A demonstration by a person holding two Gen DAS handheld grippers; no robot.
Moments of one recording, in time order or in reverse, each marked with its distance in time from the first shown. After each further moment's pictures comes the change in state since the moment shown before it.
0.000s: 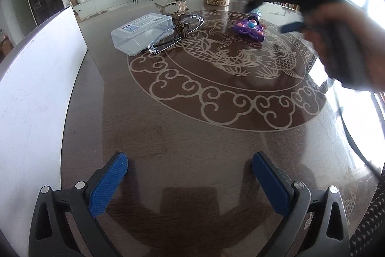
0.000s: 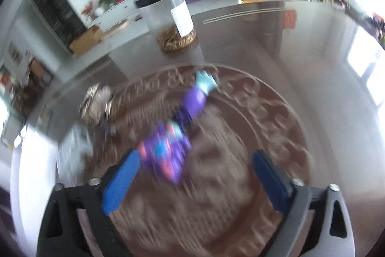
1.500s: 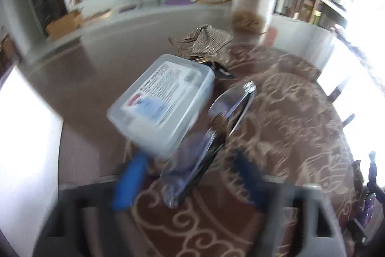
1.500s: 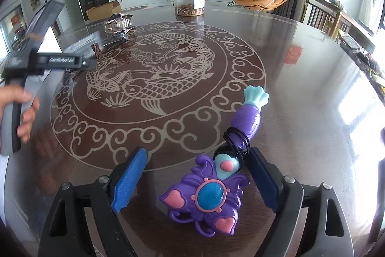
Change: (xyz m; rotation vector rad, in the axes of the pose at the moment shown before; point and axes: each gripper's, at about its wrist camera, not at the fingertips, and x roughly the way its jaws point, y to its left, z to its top) left arm 0.087 0.031 0.149 -0.008 0.005 0.008; right arm -0.077 -0.043 -0.165 -0.365 -0.109 -0.112
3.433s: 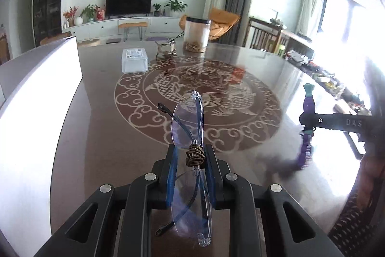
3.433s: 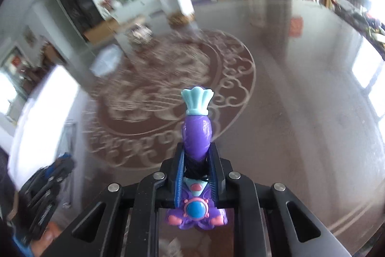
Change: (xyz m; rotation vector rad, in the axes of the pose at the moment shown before) left arm -0.152 -0.031 -0.180 -0.045 -0.282 -0.179; right arm -0.069 -0.031 -0.006 0.197 -0.025 0.171
